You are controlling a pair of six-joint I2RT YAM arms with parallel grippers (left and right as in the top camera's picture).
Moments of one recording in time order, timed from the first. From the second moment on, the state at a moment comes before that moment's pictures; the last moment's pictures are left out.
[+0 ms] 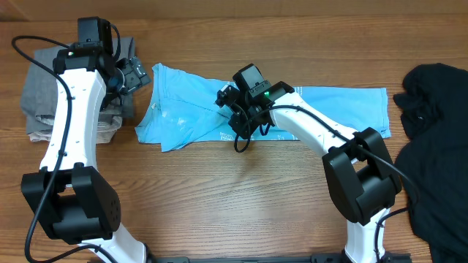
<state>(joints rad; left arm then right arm) 0.10 1.85 1.68 -1.04 -0.03 -0.47 0.56 2.06 1.51 -0.68 -0.25 -0.30</state>
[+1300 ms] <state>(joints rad) 0.10 1.85 1.68 -1.04 -0.03 -0.47 0.89 2.11 1.56 -0.51 -0.15 -0.60</state>
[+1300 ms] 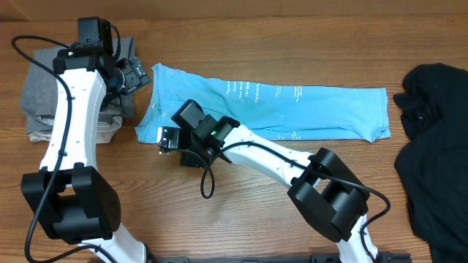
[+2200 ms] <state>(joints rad) 0.10 1.85 1.68 -1.04 -0.03 -0.47 0.90 2.23 1.56 -0.32 -0.20 -0.58</state>
